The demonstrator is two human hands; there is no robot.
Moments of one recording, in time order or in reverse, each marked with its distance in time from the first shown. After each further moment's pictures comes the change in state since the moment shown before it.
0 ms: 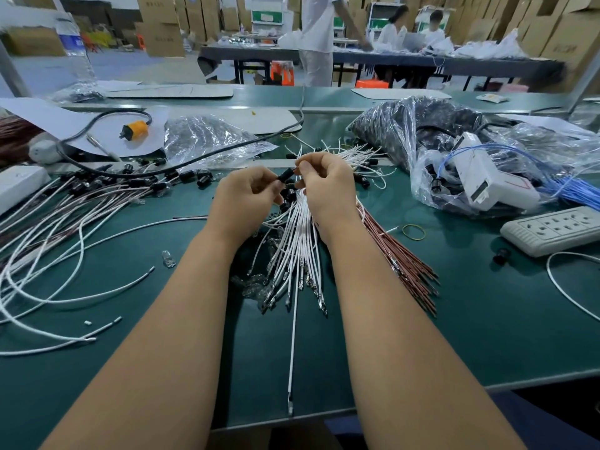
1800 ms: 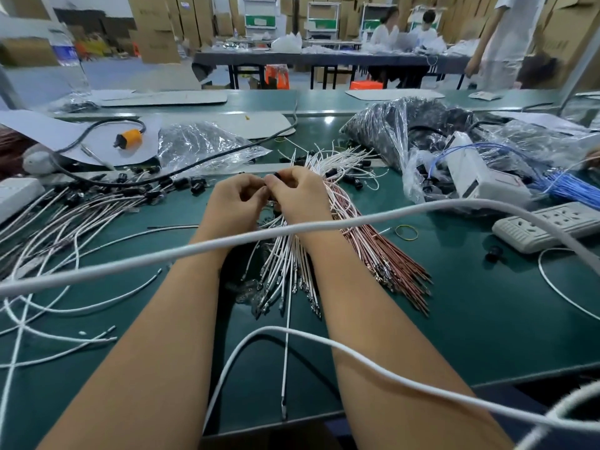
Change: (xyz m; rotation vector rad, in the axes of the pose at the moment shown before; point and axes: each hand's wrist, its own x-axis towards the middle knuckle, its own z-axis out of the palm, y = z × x) left_hand 0.004 -0.004 0.002 0.003 0.015 -0.061; right_hand 0.005 0.016 0.019 -0.096 -0.083 0.034
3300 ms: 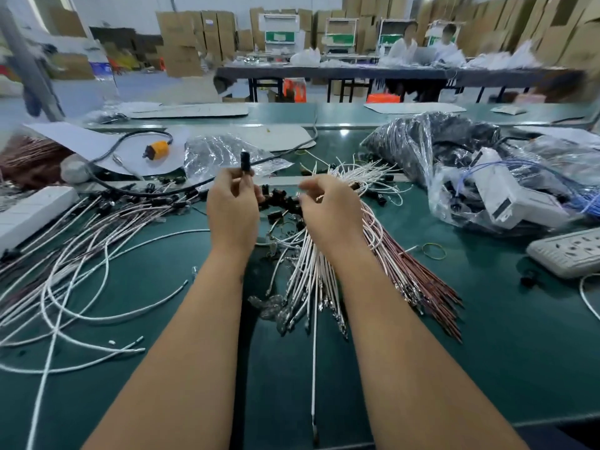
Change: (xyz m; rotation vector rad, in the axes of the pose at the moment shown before) left_hand 0.006 -0.005 -0.009 -0.247 0.373 -0.046; right_hand -0.018 -0.020 -0.013 -0.435 0.037 -0.237
